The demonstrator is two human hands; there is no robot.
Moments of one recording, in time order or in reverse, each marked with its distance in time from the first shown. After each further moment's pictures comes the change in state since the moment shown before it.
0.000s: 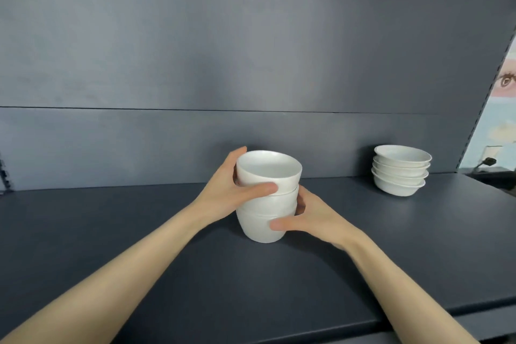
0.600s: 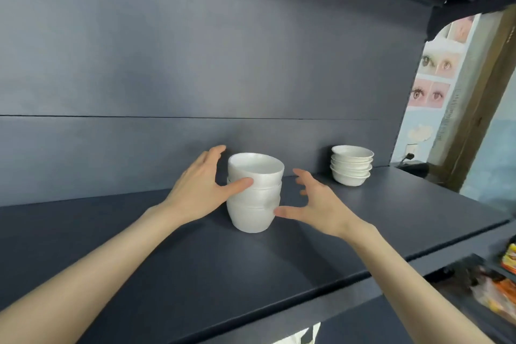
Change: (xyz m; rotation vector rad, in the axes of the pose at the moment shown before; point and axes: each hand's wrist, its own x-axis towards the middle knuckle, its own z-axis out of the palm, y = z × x) left_hand -0.031 0.022 -0.044 0.522 -0.024 0.170; right_hand -0.060 -0.050 0.019 -0.505 0.373 0.155
